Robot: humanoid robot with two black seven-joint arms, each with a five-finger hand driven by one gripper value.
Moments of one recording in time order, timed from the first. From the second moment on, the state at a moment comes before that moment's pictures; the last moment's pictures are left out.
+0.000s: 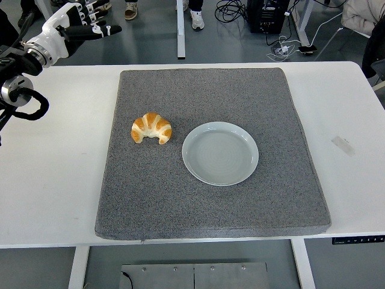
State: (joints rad) left arm -1.18 0.40 -0.34 -0.63 0.28 -0.22 -0.25; right arm -0.09 0.00 0.05 0.14 -0.09 -0.05 0.23
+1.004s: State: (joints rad) left arm -1.36 0.50 0.14 -1.12 0.81 0.07 0.00; right arm -0.09 0.00 0.05 0.14 -0.09 -0.05 0.23
